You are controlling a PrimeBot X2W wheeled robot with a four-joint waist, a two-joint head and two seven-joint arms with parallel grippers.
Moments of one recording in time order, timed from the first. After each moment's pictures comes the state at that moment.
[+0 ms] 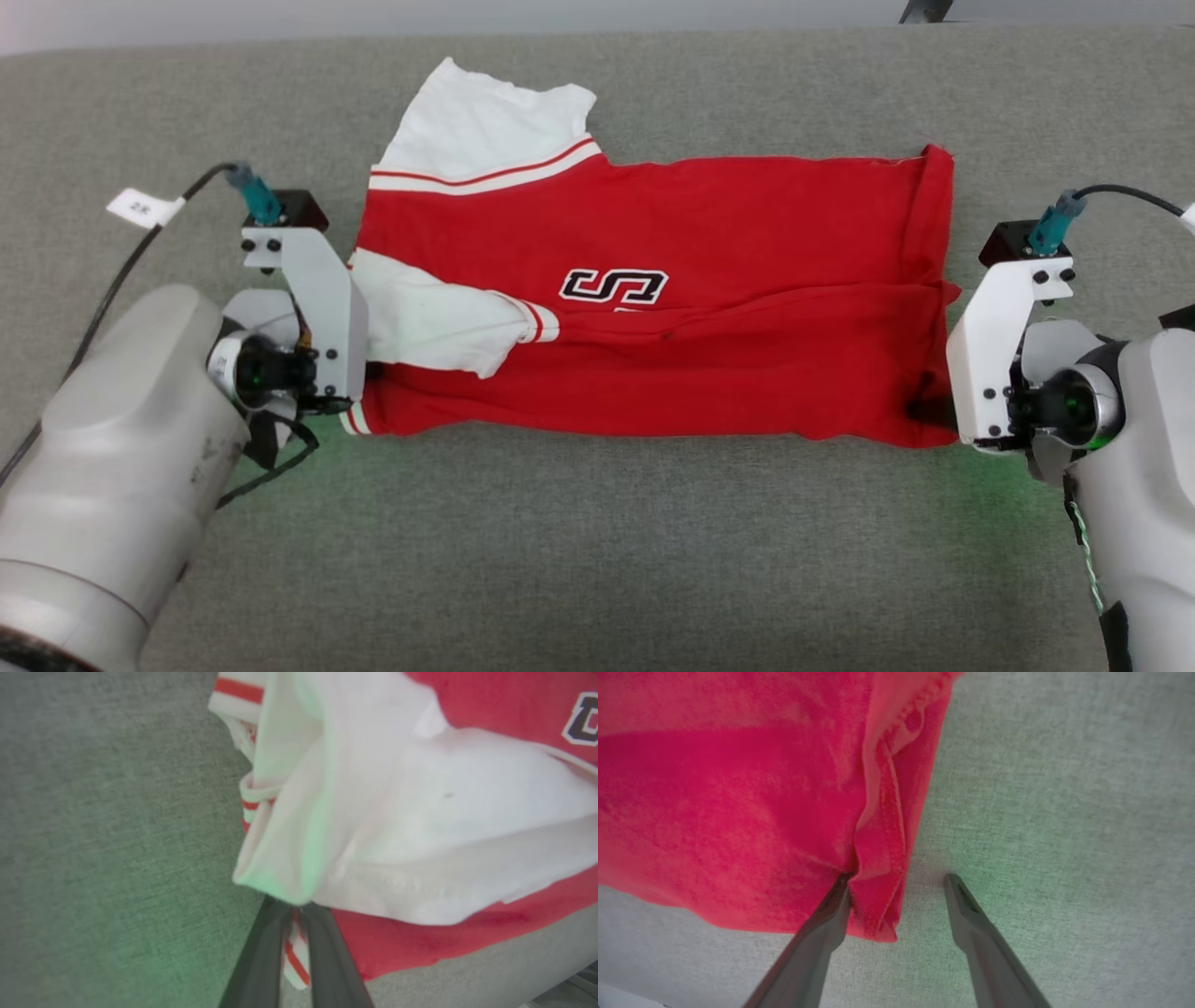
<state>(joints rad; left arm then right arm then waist) -1.02 0.45 -0.81 0.88 -1.07 -0.05 0.81 -0.70 -0.17 0.04 0.48 0.31 0.13 1.19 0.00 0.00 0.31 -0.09</state>
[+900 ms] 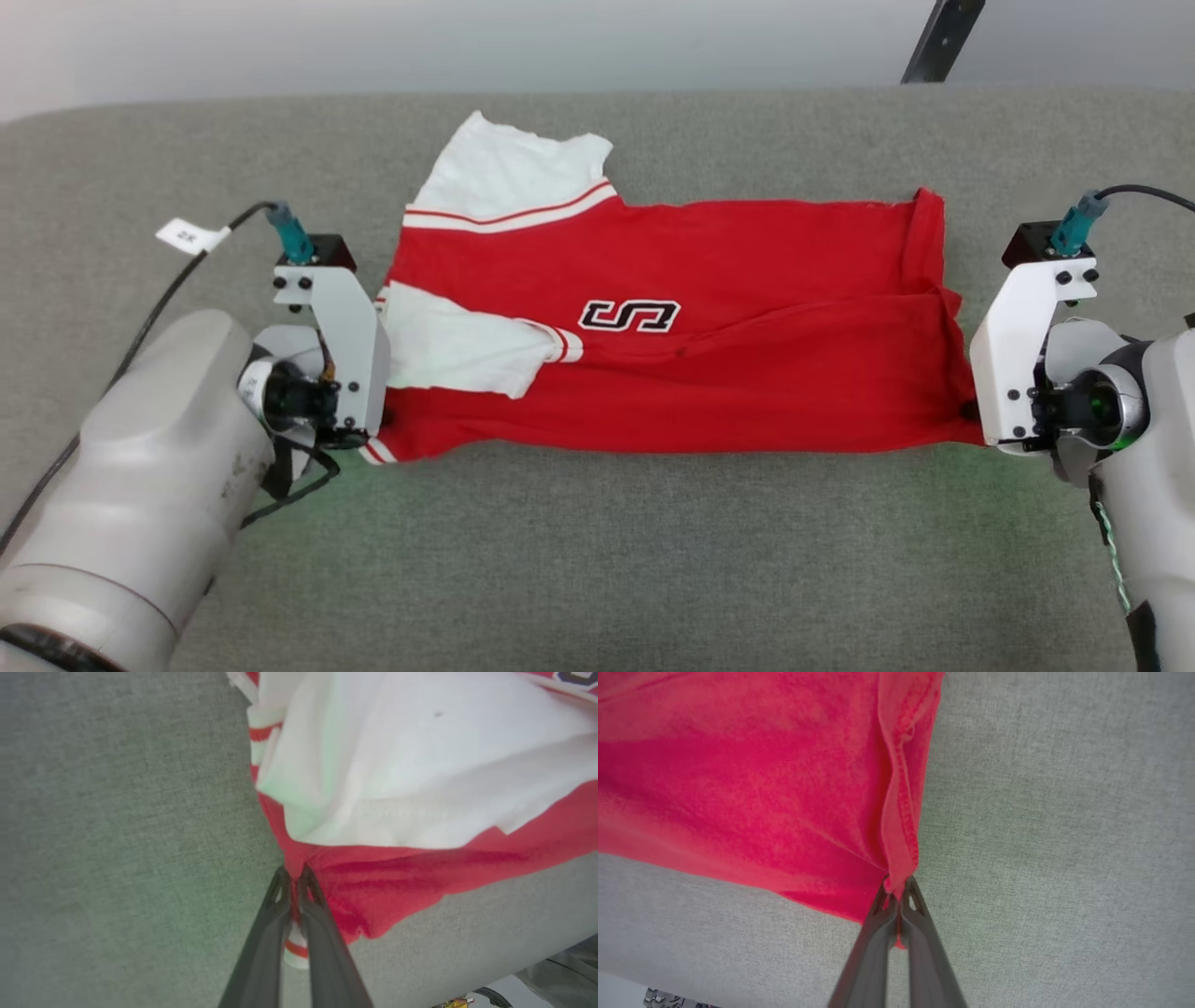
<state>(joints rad) -1.02 0.41 -0.85 0.97 -1.08 -0.07 0.86 -0.71 -0.20 0.05 0.50 0.32 0.13 1.19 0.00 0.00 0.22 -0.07</state>
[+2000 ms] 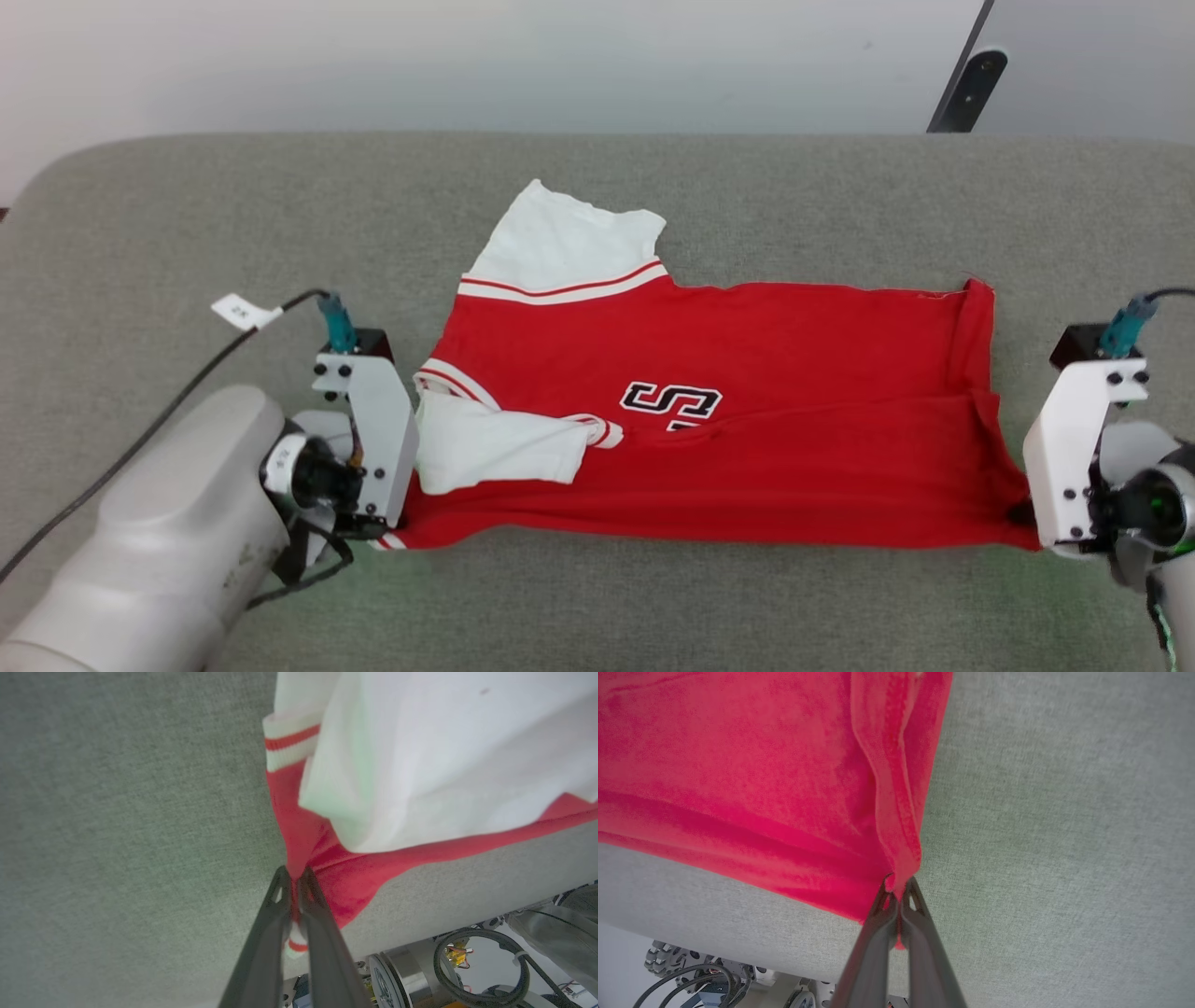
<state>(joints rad) -0.86 0.50 -0.89 0.68 -1.11 0.06 1.03 -0.48 -0.28 0.00 0.29 0.40 0.13 1.30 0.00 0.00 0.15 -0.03</state>
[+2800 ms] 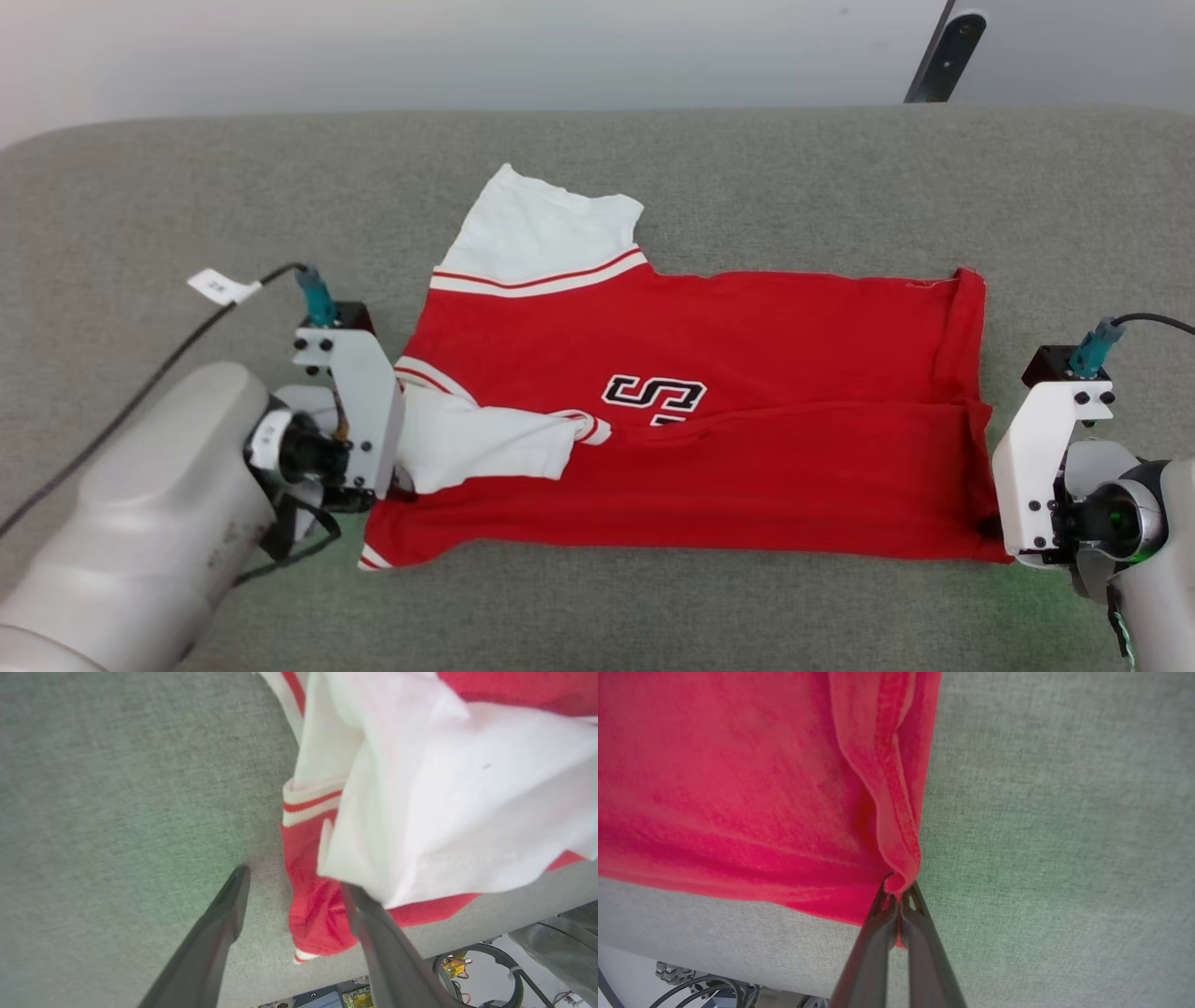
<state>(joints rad) -0.88 0.51 -0.88 0.68 -1.11 0.10 1.02 -0.48 -0.22 -0.02 0.40 0.35 0.13 1.22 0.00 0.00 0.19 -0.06</state>
